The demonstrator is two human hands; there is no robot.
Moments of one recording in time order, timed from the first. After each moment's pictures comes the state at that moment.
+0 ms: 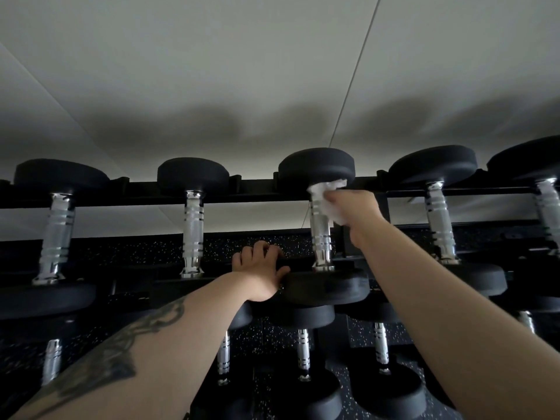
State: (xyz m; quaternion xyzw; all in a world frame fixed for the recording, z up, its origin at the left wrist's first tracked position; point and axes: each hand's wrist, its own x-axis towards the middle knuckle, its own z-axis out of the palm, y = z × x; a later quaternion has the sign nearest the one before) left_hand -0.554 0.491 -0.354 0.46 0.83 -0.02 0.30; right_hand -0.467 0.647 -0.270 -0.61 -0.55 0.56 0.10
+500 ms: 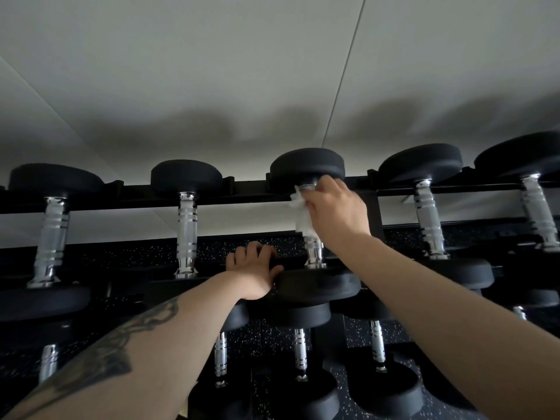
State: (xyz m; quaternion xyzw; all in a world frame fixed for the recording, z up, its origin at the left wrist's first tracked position) left_hand -0.553 0.491 -0.349 0.46 0.83 -0.03 0.31; right_hand -0.455 0.629 -0.285 -0.30 -0.94 0.02 0.18
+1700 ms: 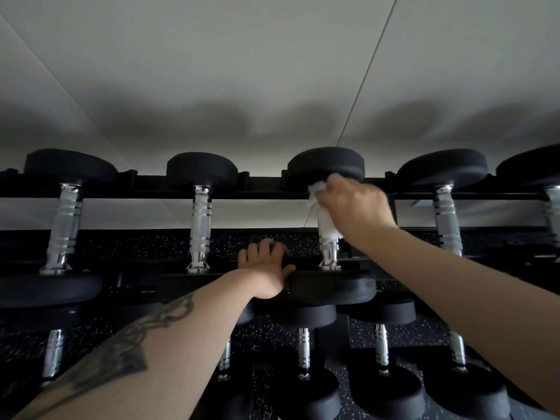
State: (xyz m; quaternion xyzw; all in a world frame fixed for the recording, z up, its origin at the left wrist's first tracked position) left_hand -0.555 0.491 -0.353 0.46 0.83 -0.01 0.32; right_hand -0.452 0.651 -0.286 -0.18 -0.97 -0.10 0.14
